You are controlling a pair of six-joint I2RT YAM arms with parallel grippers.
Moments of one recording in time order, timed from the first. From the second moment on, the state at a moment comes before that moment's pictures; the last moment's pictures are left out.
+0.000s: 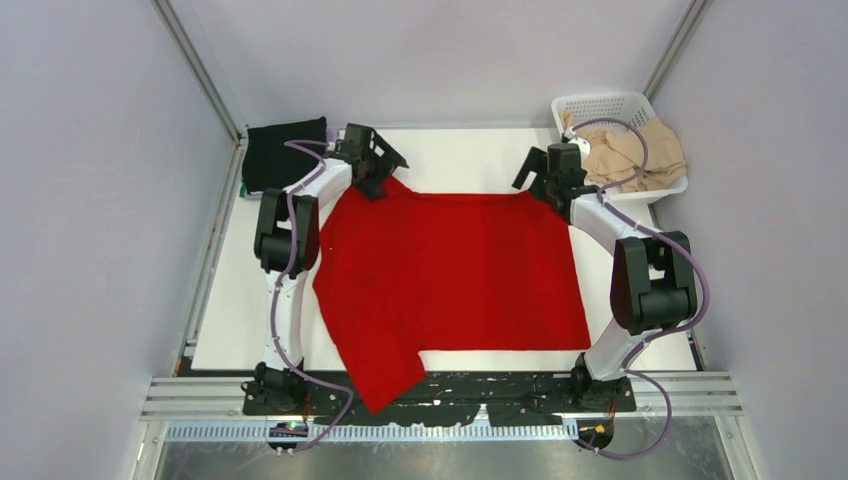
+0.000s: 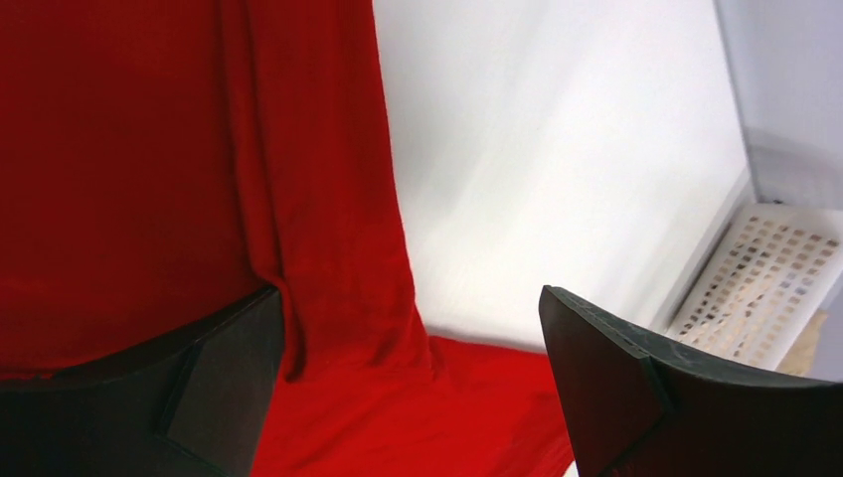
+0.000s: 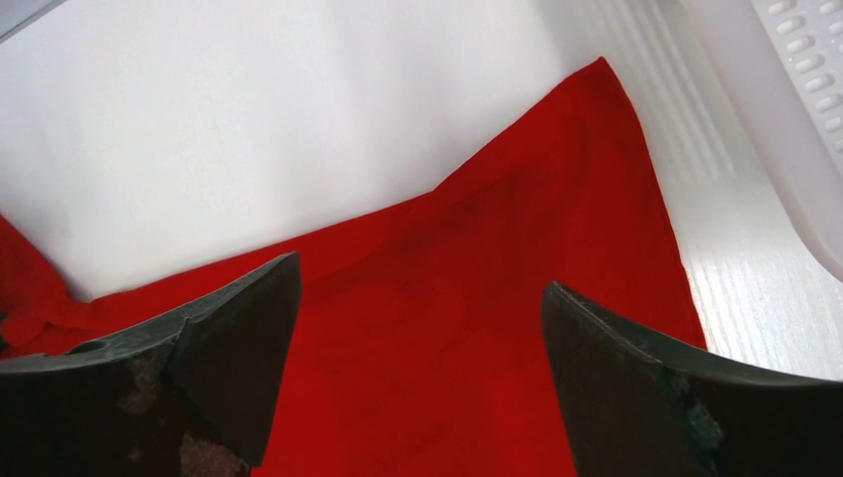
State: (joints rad) left arm -0.26 2.28 1.79 -0.34 0.12 -1.03; right arm 0.14 1.69 1.13 -0.06 0.15 0.50
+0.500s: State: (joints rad) left arm -0.30 2.50 2.08 -0.21 0.11 -1.21; right arm 0.14 1.67 1.11 -0.05 0.15 0.50
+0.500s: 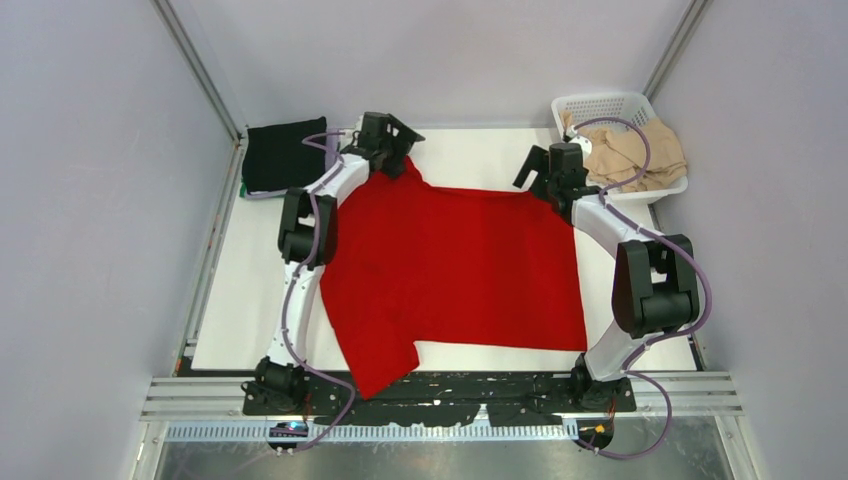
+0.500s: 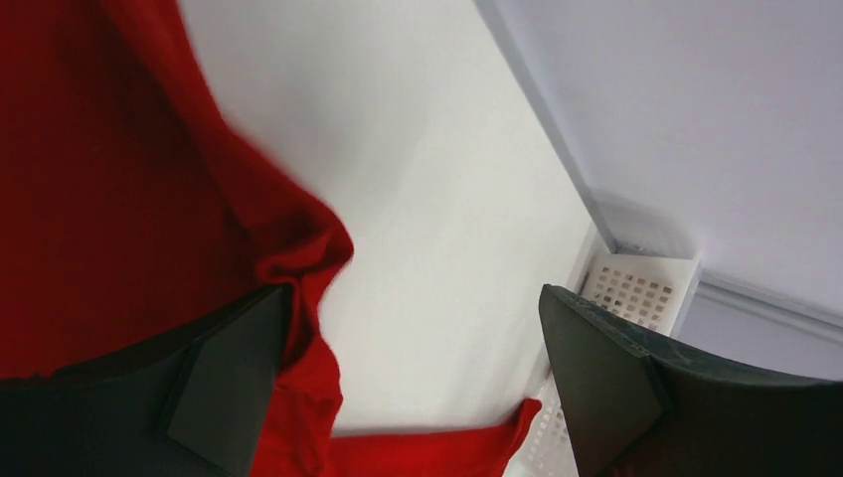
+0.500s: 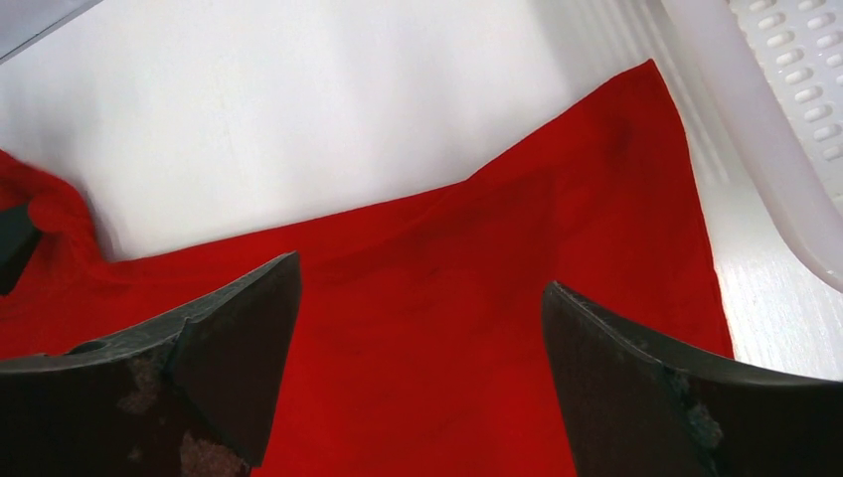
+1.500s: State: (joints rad) left arm -0.35 1.65 1.30 -0.29 0.09 -0.72; right arm 0.13 1.72 1.11 -0.08 0.02 0.50
